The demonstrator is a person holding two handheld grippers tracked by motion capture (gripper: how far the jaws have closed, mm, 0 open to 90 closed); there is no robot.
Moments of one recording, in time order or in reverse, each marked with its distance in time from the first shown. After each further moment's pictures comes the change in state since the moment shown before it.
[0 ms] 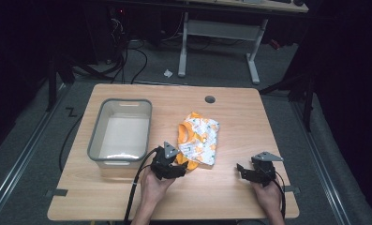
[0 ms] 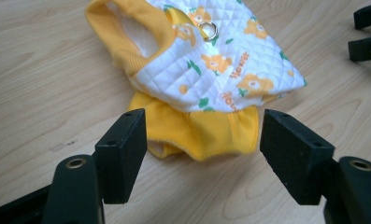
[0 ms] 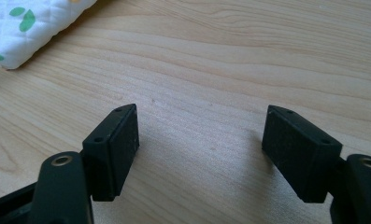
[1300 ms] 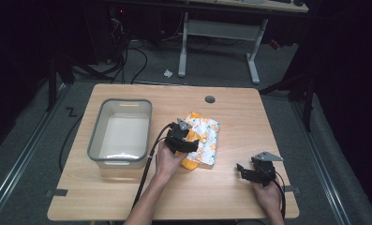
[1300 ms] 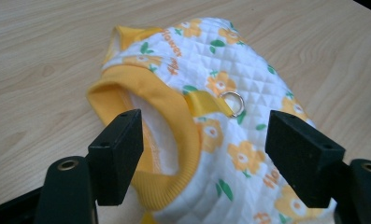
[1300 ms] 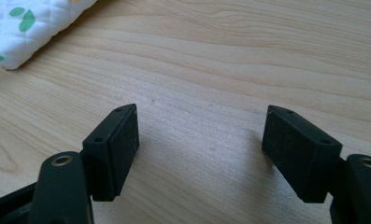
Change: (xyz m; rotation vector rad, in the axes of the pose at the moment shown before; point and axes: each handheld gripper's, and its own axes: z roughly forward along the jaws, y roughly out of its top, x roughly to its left) left arm 0.019 0.064 0.060 0.015 0.031 -0.016; right arm 0.000 0.000 0.000 0.001 -0.001 0.002
